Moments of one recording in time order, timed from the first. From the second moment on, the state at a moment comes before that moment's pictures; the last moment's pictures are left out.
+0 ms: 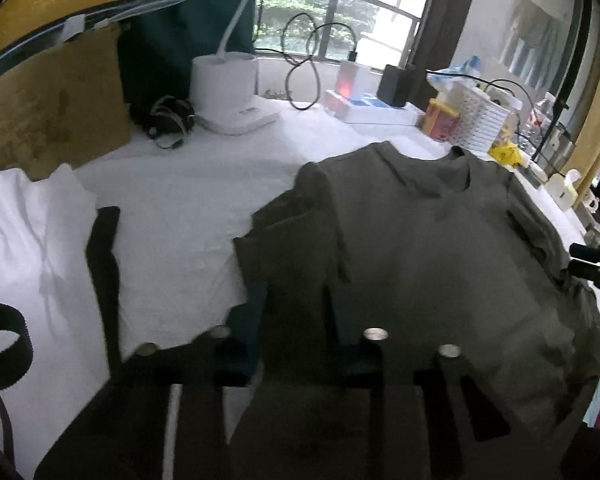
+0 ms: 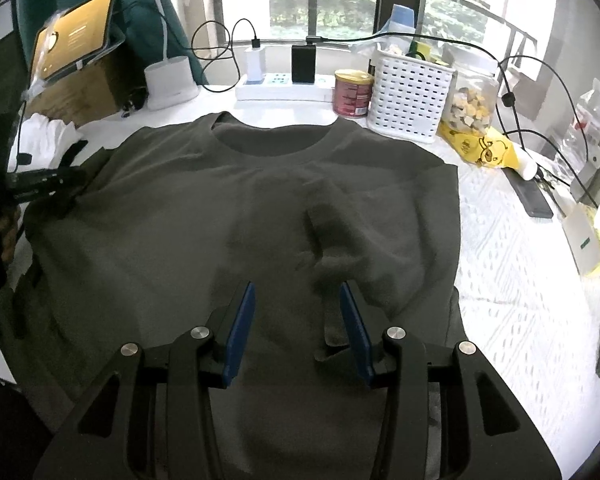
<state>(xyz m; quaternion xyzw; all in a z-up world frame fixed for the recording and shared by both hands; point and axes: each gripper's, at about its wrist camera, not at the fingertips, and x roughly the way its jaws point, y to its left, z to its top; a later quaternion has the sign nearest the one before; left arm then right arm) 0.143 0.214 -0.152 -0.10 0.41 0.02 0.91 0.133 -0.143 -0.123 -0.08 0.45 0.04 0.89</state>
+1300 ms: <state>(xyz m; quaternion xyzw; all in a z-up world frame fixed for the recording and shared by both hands) 0.193 0.100 -0.114 -0.06 0.39 -0.02 0.92 0.081 -0.248 -0.111 0.01 0.41 -0.05 0.91</state>
